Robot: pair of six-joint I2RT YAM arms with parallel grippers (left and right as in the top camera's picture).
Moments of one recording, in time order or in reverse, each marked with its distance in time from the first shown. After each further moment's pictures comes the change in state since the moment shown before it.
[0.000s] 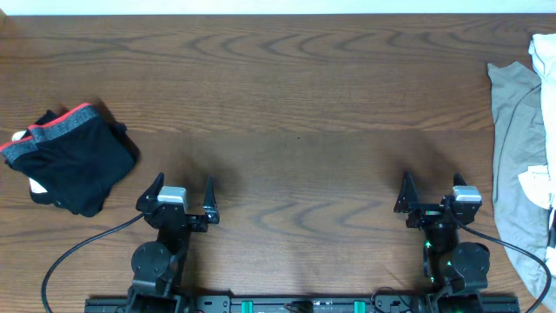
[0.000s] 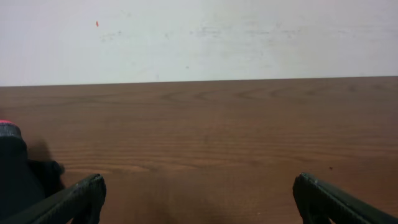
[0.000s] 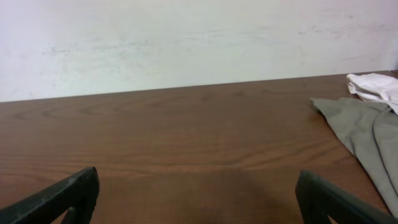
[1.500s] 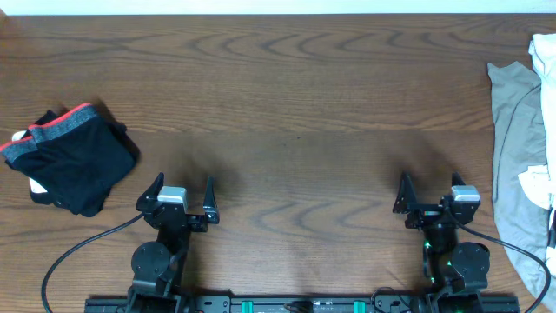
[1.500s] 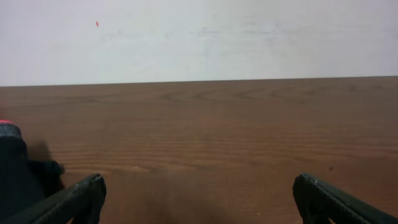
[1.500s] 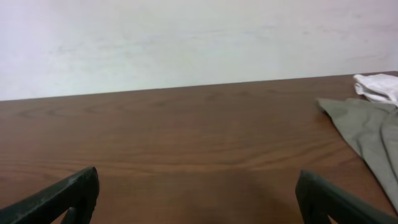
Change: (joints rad) left arm 0.000 0.000 0.000 0.000 0.000 0.000; right arm 0.000 0.000 0.000 0.003 -0.031 0.000
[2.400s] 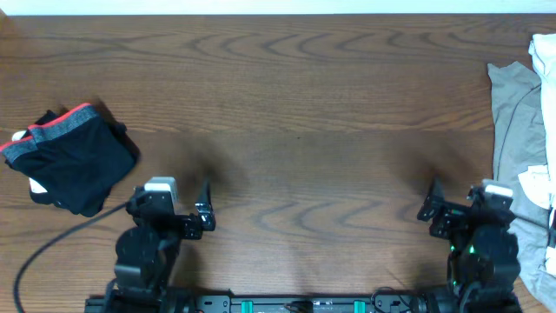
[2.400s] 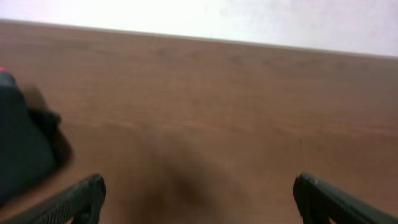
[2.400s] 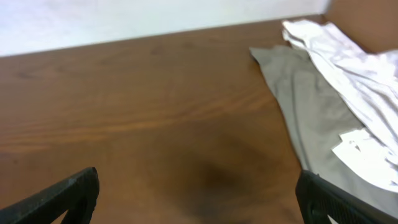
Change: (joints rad) left arm 0.000 0.233 0.377 -0.409 0.031 -0.138; right arm 0.000 0.266 0.484 -0.587 0.225 0.054
